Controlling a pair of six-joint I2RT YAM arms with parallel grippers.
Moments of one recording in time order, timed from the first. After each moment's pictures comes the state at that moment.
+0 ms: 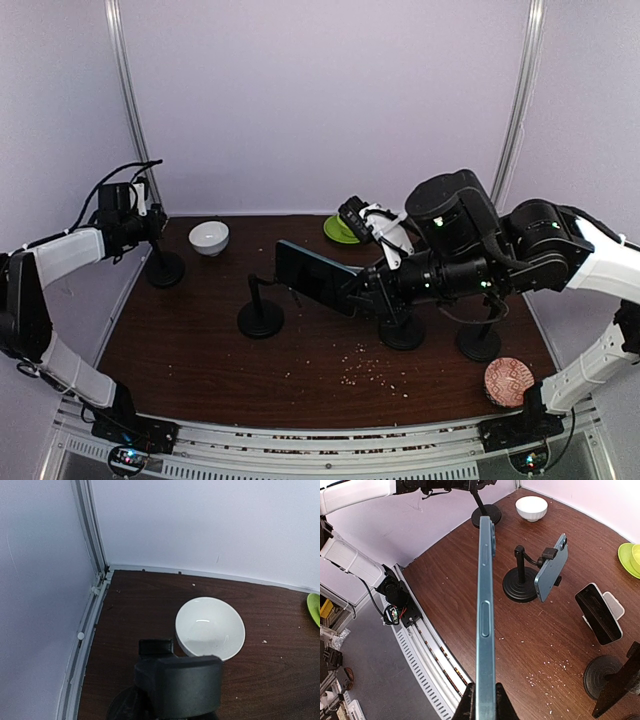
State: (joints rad) left arm 0.04 1.44 1.00 -0.02 0.03 -0.06; right arm 1.32 1.36 1.53 -0.80 0.19 0.44
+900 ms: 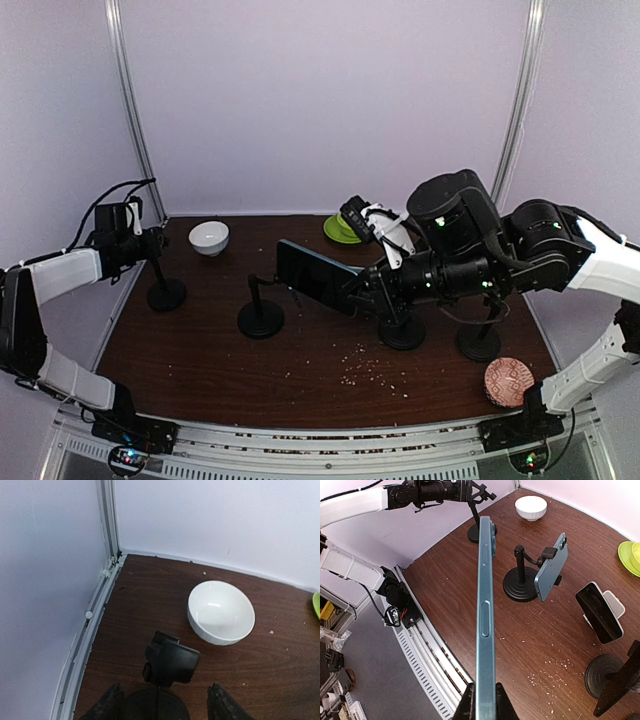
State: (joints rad) left arm 0.05 1.35 0.82 0.03 -0.01 -0.12; right arm 1.32 1.35 1.53 -0.80 0.20 0.46
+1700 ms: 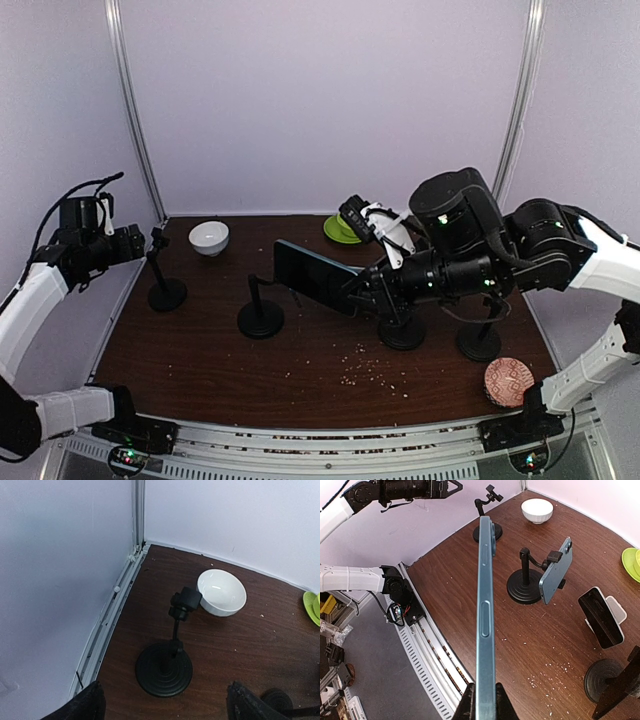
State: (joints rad) left arm 0.05 0.97 0.88 -0.45 -0.09 -0.19; right arm 1.32 1.35 1.53 -0.79 0.18 0.43
